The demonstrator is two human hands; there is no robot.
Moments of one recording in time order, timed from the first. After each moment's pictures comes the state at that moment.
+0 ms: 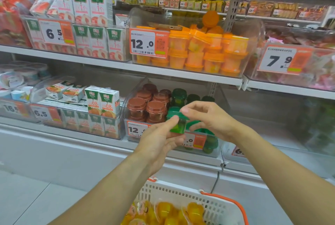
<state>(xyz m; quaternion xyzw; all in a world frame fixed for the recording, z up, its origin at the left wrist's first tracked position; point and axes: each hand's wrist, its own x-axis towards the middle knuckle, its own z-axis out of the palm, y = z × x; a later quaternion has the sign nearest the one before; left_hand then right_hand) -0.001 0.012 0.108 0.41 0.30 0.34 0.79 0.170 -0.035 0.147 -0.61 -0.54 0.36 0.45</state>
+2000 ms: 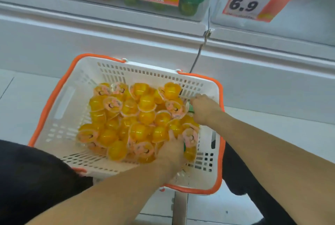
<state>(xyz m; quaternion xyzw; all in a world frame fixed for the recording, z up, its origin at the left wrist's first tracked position) 0.044 -0.198 -0.200 0.84 0.38 -0.28 0.25 0.210 -0.175 -0.171 -0.79 -0.56 0.19 -0.16</state>
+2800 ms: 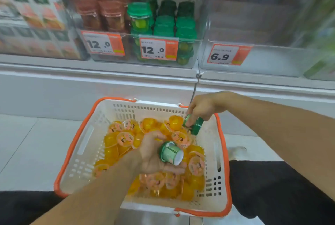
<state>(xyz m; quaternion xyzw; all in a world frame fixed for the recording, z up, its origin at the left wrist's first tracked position) -0.011 -0.104 -0.115 0.22 0.37 -0.11 0.90 0.213 -0.124 -0.034 -0.76 -0.45 0.48 -0.04</state>
